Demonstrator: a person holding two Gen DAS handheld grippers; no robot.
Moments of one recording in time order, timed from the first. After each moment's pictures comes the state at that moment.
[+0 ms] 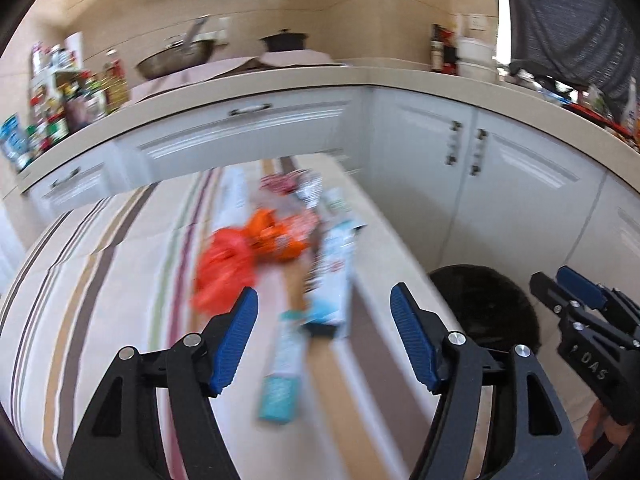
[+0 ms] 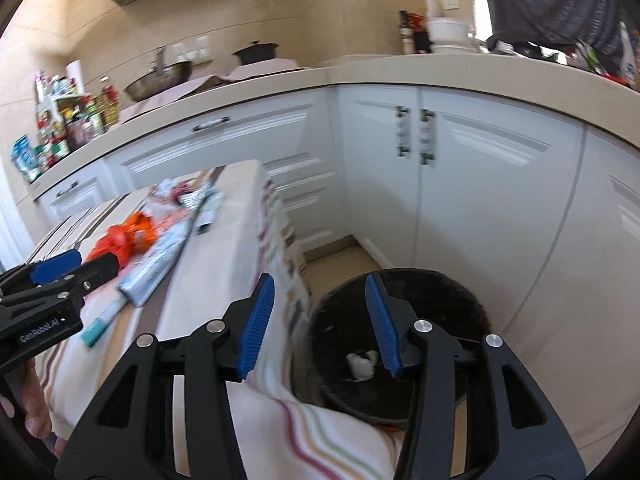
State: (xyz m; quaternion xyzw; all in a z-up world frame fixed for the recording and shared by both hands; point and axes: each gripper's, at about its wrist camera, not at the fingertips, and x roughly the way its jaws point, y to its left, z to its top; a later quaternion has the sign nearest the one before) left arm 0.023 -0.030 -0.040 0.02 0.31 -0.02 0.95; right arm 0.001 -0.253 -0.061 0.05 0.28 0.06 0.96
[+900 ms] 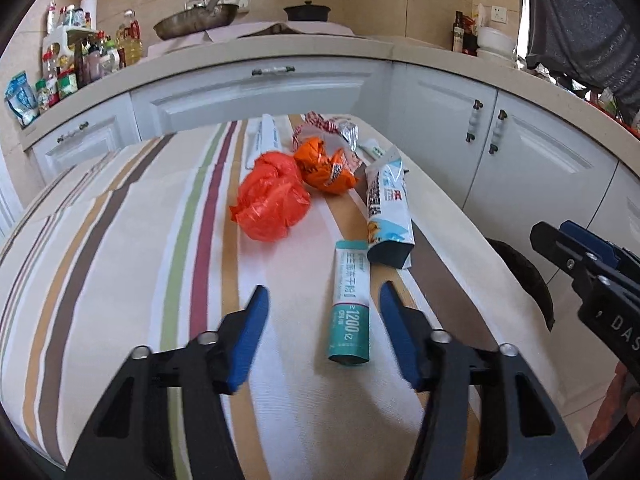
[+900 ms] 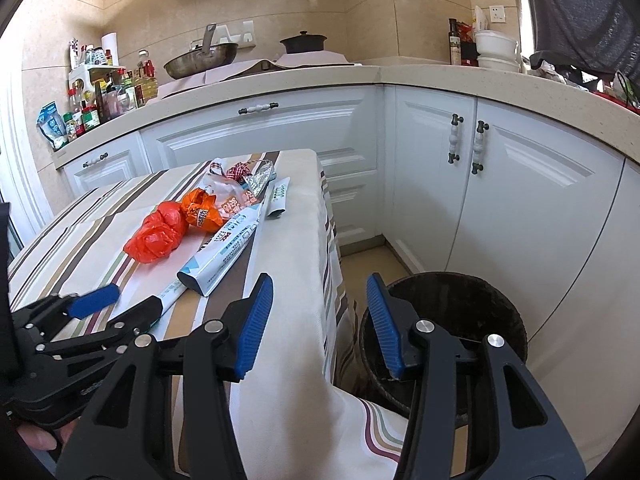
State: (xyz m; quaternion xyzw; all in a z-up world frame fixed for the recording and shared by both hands) left arm 0.011 0.009 -0.080 0.00 0.35 -0.02 0.94; right arm -0.005 -0.197 -0.059 0.01 0.28 0.10 0.95
